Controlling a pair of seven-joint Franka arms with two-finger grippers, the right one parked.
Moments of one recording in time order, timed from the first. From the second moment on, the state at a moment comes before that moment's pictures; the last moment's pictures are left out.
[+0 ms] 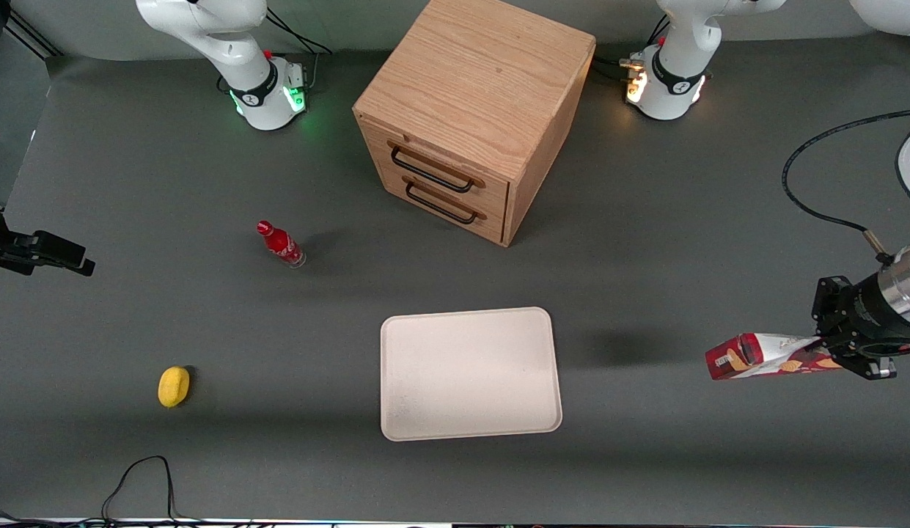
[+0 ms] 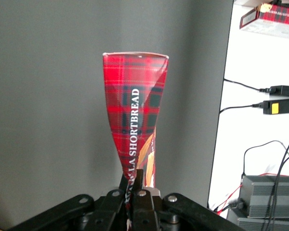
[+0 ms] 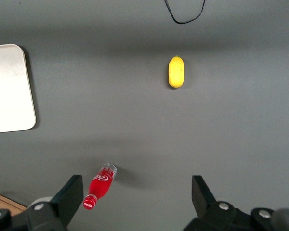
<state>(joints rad) -0.06 0.51 -0.05 -1.02 0.06 1.64 -1.73</state>
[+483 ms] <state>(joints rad) -0.30 0.52 -0.07 -1.03 0.08 1.62 -1.37</state>
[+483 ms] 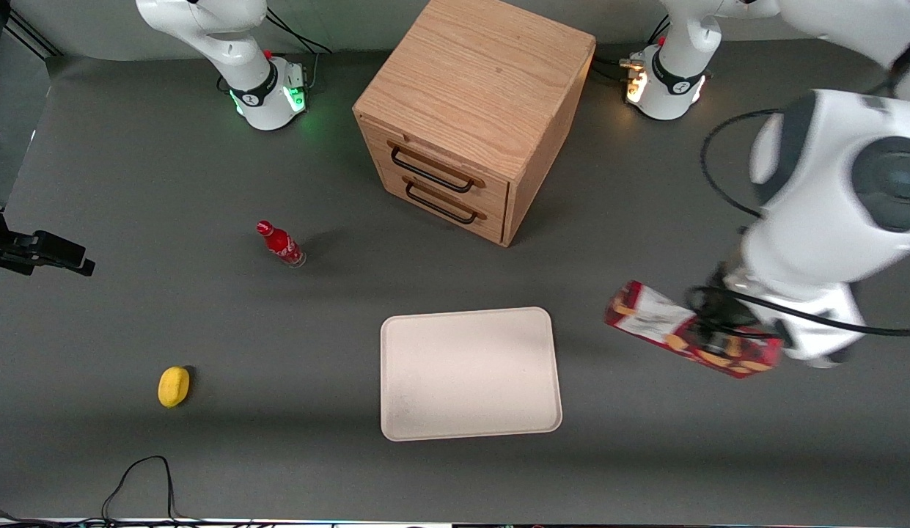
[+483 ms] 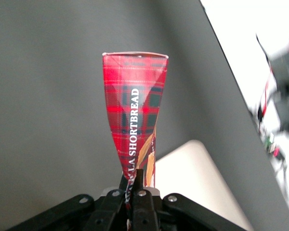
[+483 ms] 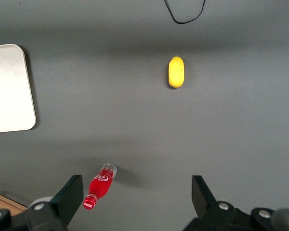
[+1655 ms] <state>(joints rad) -0.48 0.55 -0.19 -1.03 0.10 1.62 -0.65</state>
